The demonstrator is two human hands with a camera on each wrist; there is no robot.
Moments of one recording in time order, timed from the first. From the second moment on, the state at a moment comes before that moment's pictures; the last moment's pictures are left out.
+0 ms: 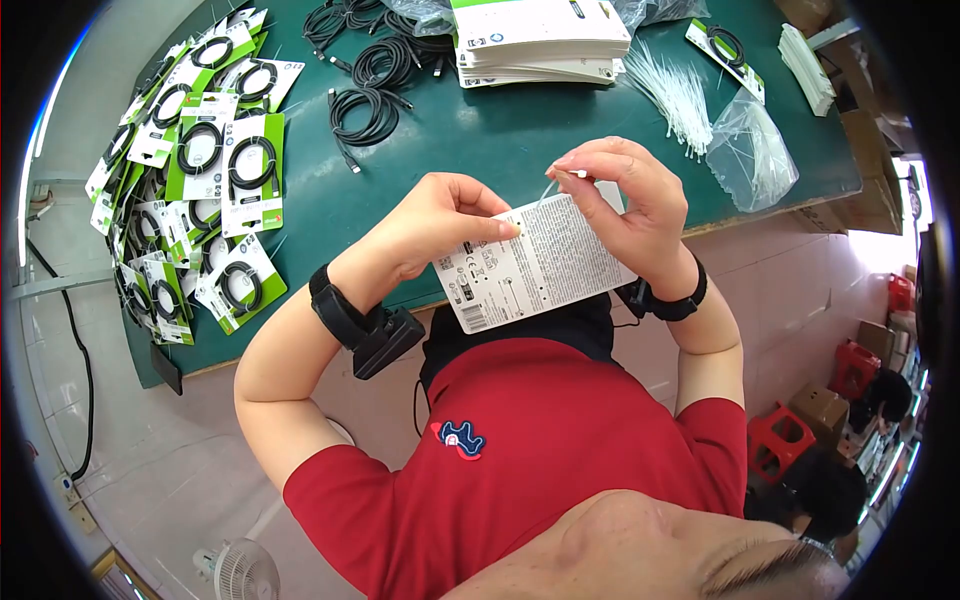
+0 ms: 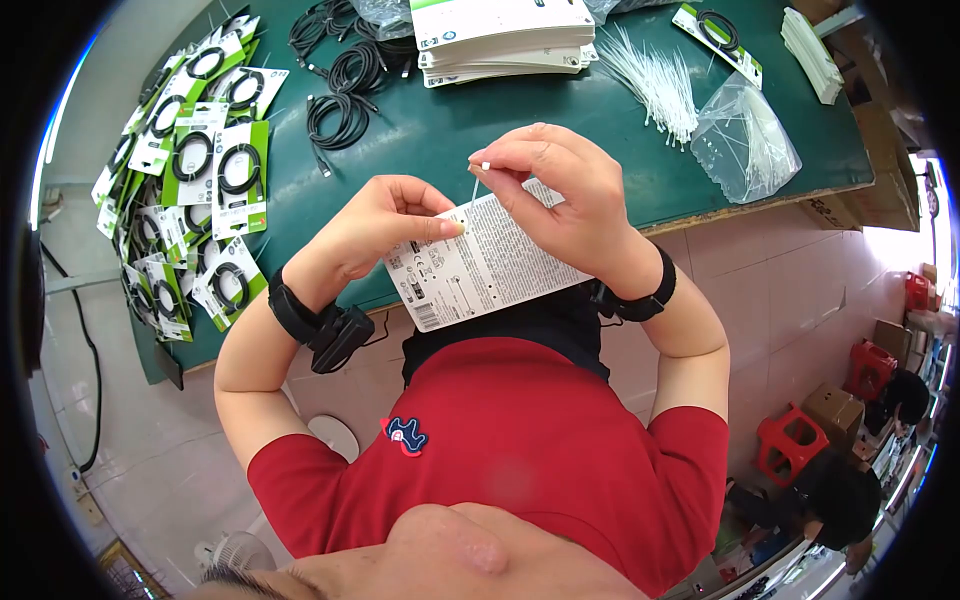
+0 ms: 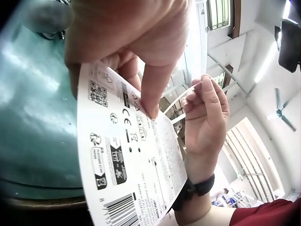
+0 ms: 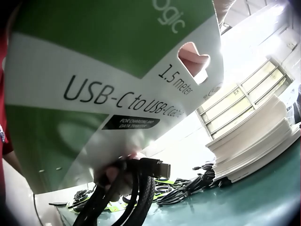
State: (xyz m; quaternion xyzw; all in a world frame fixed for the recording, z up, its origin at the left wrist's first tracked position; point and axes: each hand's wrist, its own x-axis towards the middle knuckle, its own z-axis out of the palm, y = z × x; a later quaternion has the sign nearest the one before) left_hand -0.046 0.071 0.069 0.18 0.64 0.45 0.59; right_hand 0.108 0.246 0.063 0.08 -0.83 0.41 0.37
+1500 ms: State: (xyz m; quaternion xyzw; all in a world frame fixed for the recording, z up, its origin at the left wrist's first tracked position) left_hand -0.023 0.059 0.057 0.21 0.68 0.45 0.53; right_hand 0.122 0.223 0.042 0.13 -0.90 0.34 0.26
